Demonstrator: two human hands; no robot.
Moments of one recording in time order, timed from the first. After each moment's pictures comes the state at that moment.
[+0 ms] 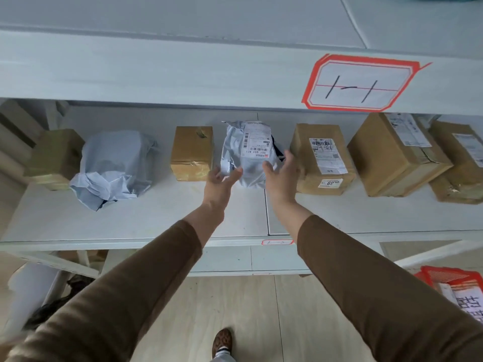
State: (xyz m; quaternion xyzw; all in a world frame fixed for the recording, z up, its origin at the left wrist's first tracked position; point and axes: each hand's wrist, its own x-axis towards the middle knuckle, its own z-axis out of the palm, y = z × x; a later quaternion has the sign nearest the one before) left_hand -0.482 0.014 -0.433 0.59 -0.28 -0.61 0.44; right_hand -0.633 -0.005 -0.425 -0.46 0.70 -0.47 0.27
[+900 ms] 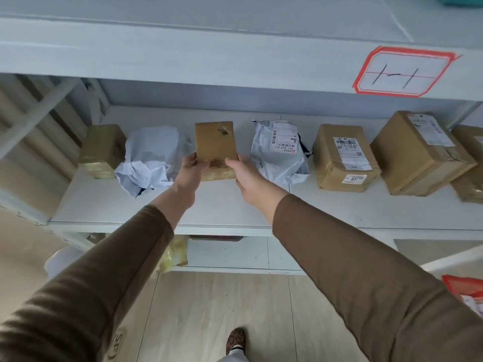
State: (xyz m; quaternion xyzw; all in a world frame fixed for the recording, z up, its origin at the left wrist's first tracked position) left_hand -0.349 0.029 -0.410 0.61 -0.34 -0.55 0.47; right_hand -0.494 0.018 -0.396 -0.40 0.57 -0.36 0.63
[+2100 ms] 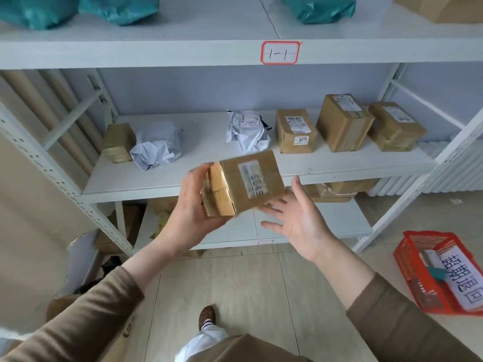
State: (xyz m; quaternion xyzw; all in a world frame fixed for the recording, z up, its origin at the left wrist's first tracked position) left_hand -0.386 0.391 -0.328 0.44 -0.77 -0.23 0.41; right_hand -0.634 0.414 -0.323 -0.34 0.45 -0.47 0.68
